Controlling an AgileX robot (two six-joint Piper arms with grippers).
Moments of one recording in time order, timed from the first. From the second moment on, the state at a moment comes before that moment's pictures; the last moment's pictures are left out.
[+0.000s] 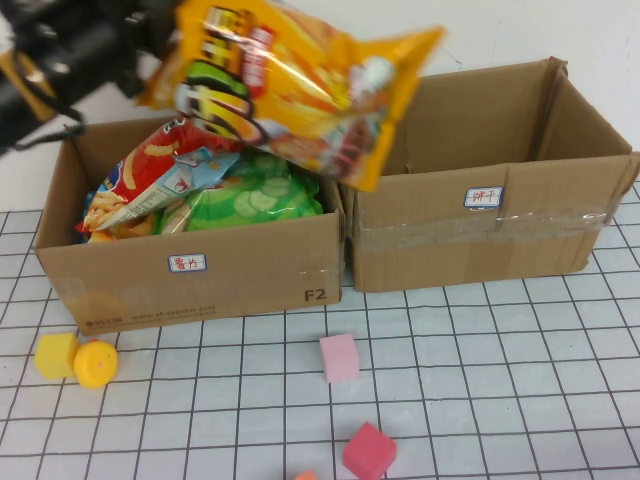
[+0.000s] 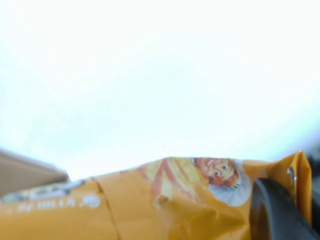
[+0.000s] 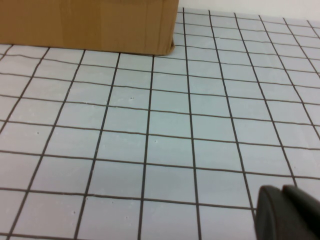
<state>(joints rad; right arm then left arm) 0.02 -0.01 0.02 -0.02 0.42 -0.10 -0.02 1.65 -1.28 1.02 -0.95 -2.21</state>
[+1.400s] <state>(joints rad) 0.02 -0.01 0.02 -0.02 0.42 -0.10 0.10 1.84 -1.38 0.95 -0.58 -1.59</state>
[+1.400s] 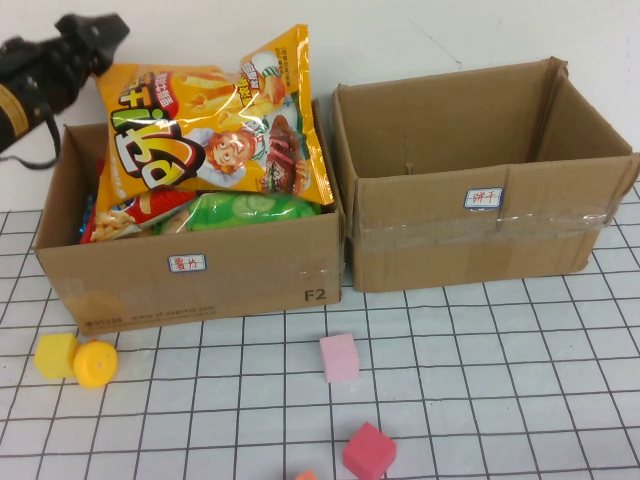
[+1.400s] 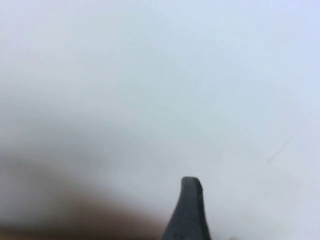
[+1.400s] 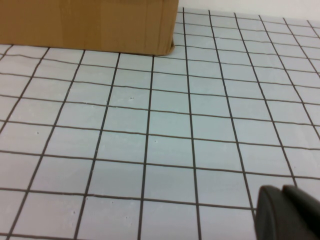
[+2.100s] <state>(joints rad) 0.02 -0.01 0.02 -0.02 0.42 -0.10 0.15 1.51 -1.50 1.74 -0.49 -1.67</state>
